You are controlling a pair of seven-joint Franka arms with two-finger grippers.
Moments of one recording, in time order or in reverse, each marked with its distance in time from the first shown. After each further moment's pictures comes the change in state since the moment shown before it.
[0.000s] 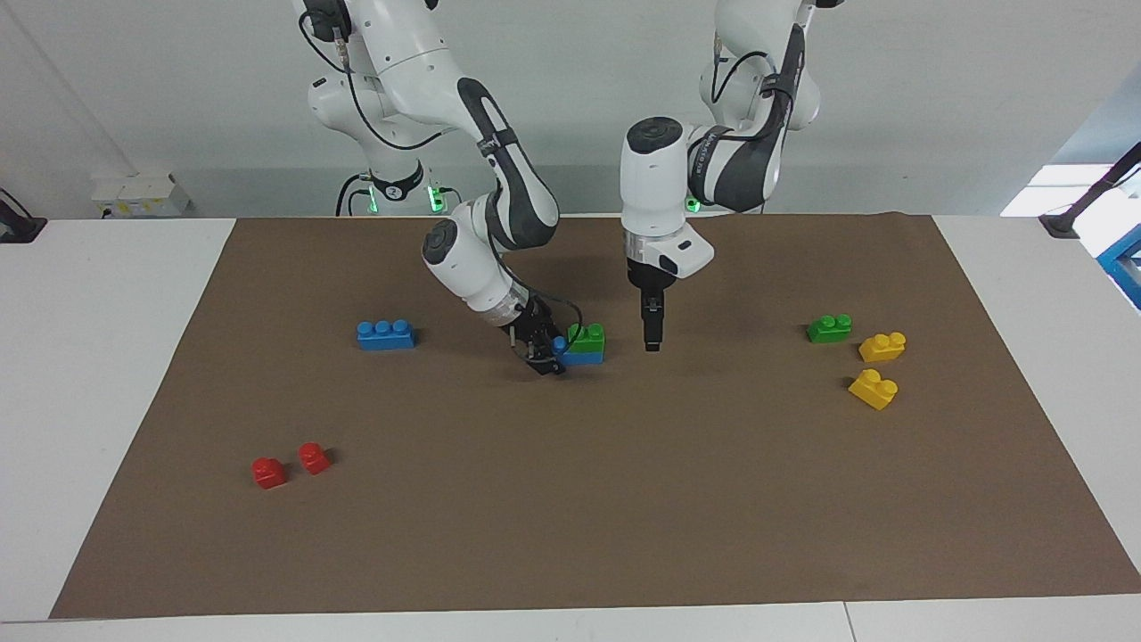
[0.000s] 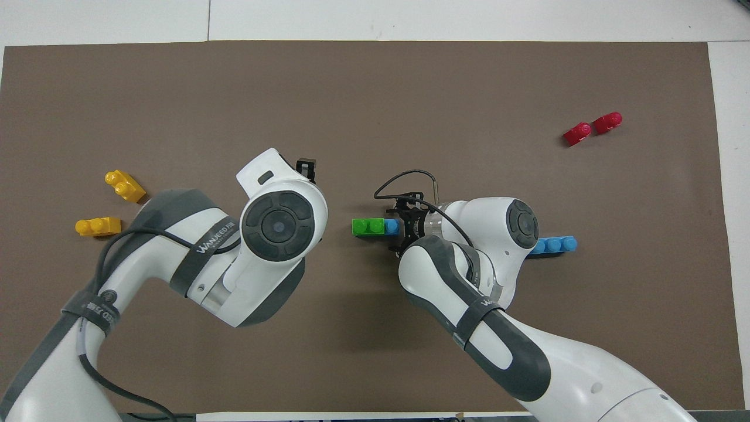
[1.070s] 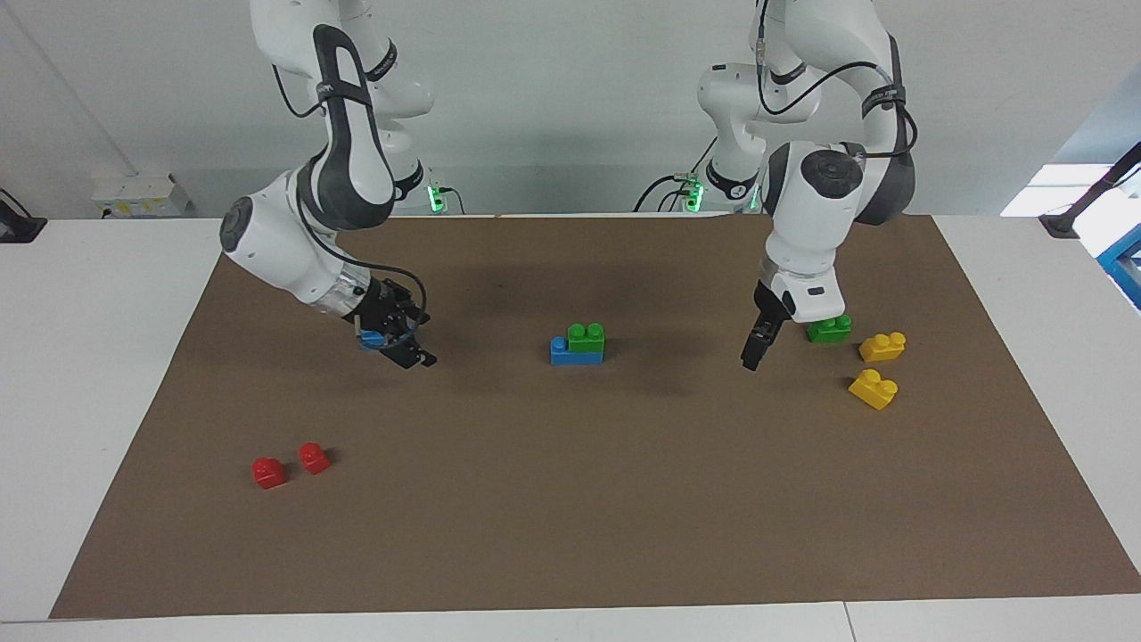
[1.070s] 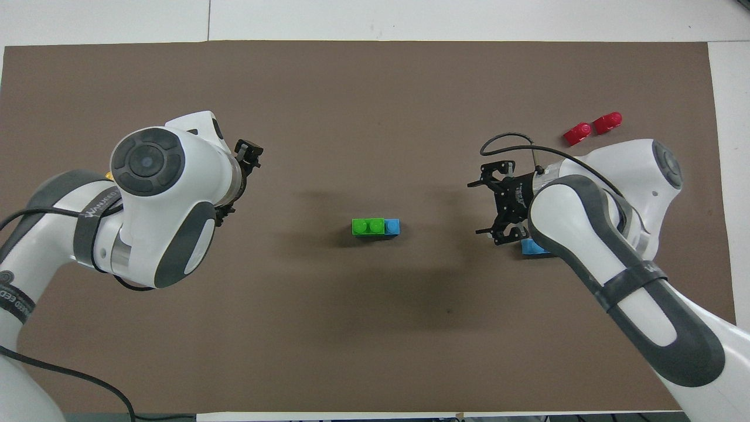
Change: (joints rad) left arm 0.338 -0.017 0.002 0.003 -0.191 -0.084 1.026; right arm -0.501 -0.233 -0.023 0.077 -0.312 -0.585 -0.342
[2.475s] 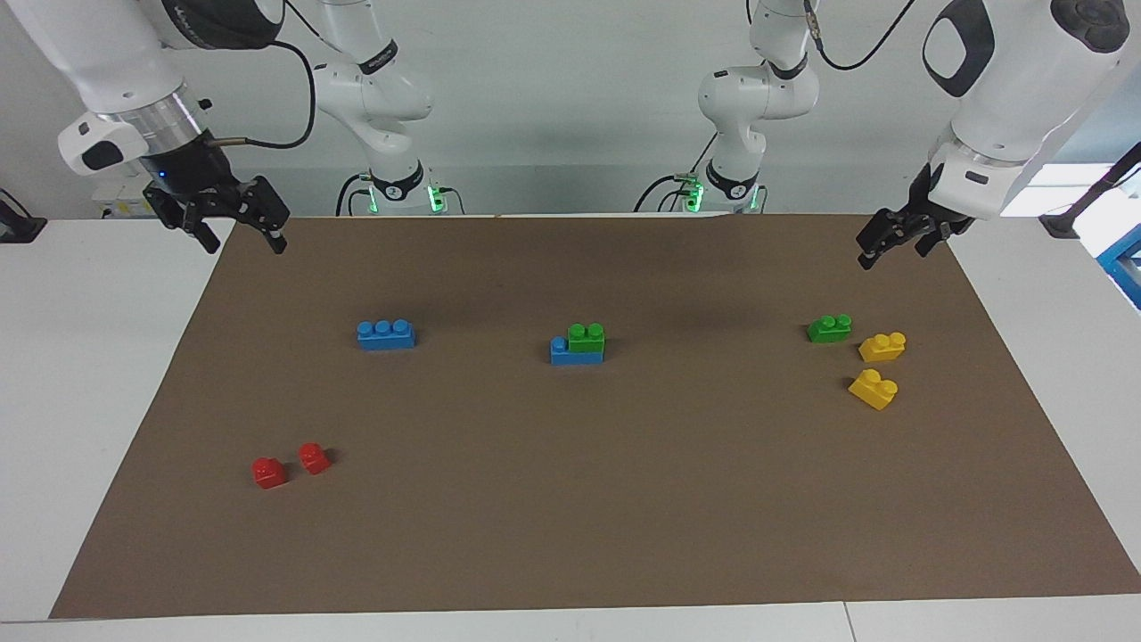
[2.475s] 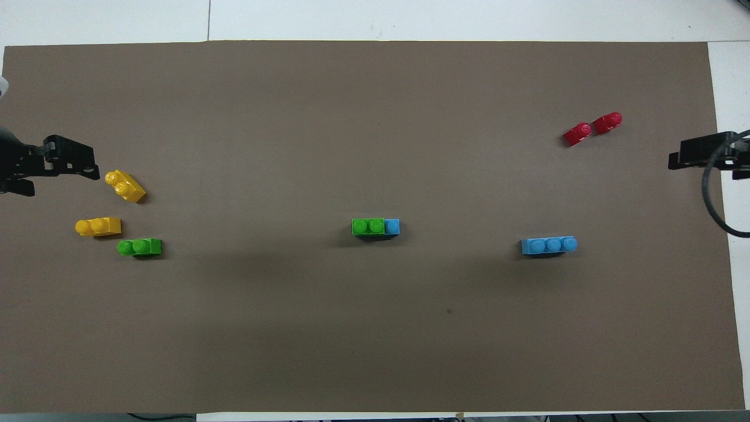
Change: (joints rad) left arm 0.223 -0.072 0.000 0.411 -0.056 -0.612 0.906; right arm -0.129 -0.159 -0.002 0.436 -0.508 -0.420 -0.976
